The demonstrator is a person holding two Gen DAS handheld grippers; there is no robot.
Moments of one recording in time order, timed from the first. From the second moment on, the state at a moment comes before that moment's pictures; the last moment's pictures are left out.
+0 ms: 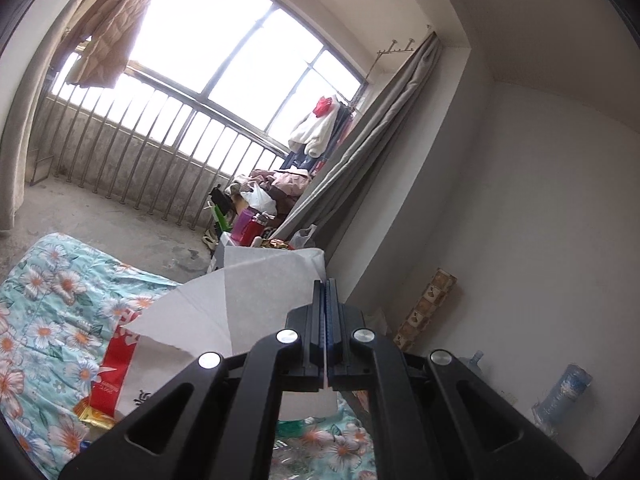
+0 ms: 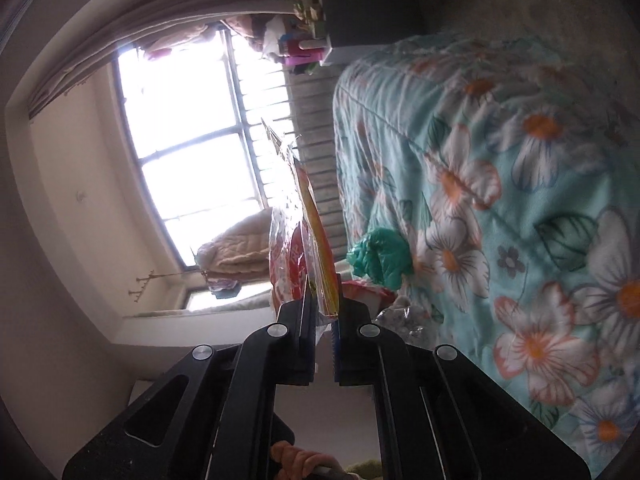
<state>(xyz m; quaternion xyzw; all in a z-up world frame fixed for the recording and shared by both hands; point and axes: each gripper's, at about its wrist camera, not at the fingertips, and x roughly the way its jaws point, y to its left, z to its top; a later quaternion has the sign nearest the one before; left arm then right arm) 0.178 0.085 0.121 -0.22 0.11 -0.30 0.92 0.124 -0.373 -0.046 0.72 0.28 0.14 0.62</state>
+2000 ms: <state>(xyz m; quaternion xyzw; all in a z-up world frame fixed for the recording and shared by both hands) 0.191 -0.329 0.032 0.01 0.44 -0.49 0.75 -0.052 -0.581 -0.098 0.46 0.32 -0.35 0.75</state>
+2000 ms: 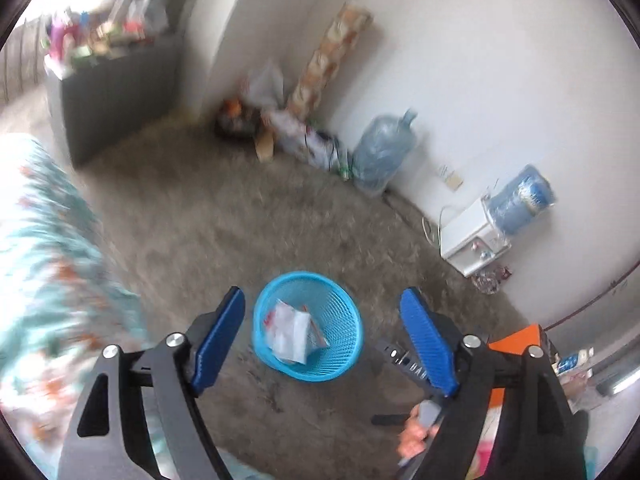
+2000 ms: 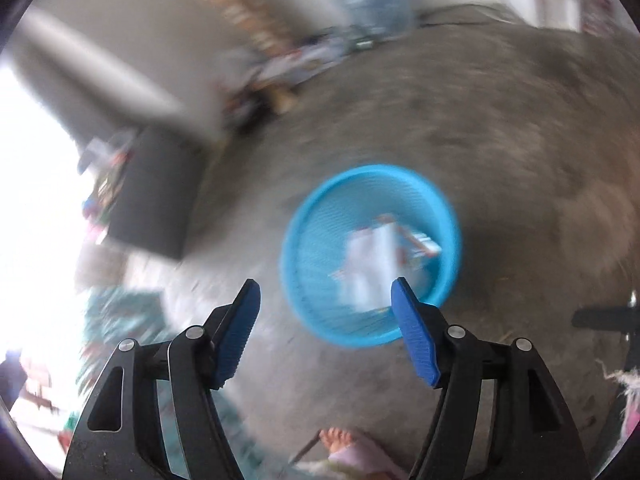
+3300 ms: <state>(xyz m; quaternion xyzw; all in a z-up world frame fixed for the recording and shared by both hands) 0.145 0.113 -0.064 0.05 0.42 -0.06 0.90 0.127 -0.173 -0.039 -0.02 0.53 0.01 0.85</state>
